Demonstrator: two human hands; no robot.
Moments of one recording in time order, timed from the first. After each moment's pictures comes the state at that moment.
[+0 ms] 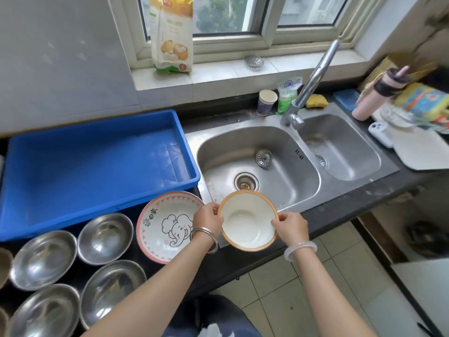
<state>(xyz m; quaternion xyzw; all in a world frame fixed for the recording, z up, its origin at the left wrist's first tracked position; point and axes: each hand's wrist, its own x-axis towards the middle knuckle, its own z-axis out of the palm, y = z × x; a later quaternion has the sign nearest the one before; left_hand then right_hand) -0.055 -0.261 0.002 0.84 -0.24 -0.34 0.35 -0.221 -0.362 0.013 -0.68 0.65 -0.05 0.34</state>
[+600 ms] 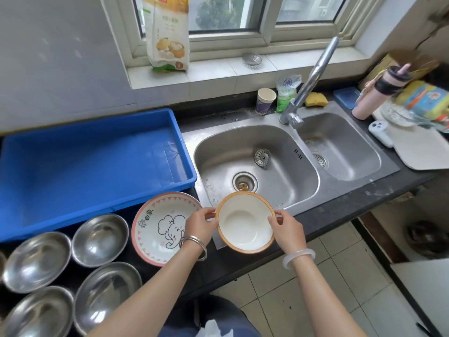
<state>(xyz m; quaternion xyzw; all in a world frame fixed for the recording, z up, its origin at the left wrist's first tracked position) -0.052 -0.248 -0.003 0.81 -0.22 -0.37 0.39 -0.226 -0.362 0.002 -0.69 0.62 -0.06 0.36</state>
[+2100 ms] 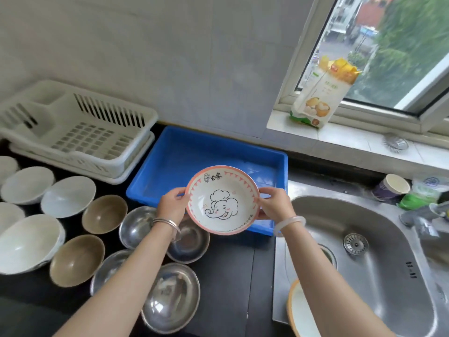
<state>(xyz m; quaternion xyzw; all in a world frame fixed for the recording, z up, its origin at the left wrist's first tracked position) 0.139 -0.113 0.047 0.76 0.14 -0.17 0.61 0.070 -0.332 0.064 -0.77 0.34 0.04 0.54</state>
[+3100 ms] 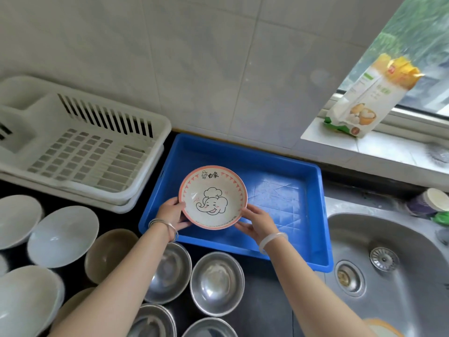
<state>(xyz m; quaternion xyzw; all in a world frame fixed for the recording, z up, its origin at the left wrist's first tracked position) 0.270 -0.068 -0.029 0.62 0.23 -0.33 0.67 0.177 -0.260 -0.024 -0.48 0.40 0.08 0.77</state>
